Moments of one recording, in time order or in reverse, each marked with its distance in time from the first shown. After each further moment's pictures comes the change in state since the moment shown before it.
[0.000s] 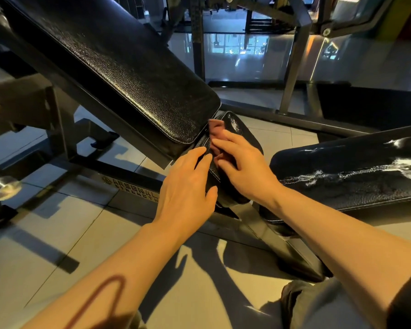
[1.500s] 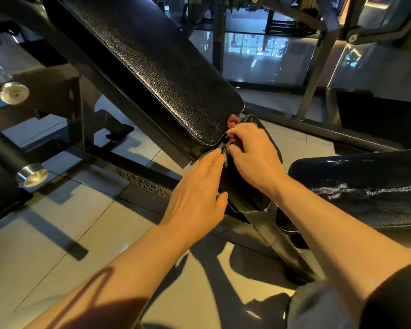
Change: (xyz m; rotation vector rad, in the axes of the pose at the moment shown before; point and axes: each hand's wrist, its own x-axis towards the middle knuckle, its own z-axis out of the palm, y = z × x) left_hand -0.006 -0.011 -0.012 -0.133 -0.089 -0.015; right_hand 0.038 -0.021 0.007 -0.177 0.051 0.079
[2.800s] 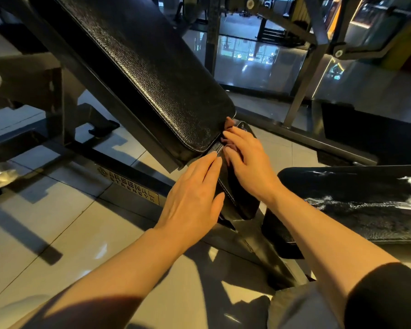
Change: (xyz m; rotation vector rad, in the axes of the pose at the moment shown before) left_hand 0.012 -0.006 0.024 0.015 0.112 0.052; right_hand 0.005 0.027 0.007 0.108 0.014 -0.040
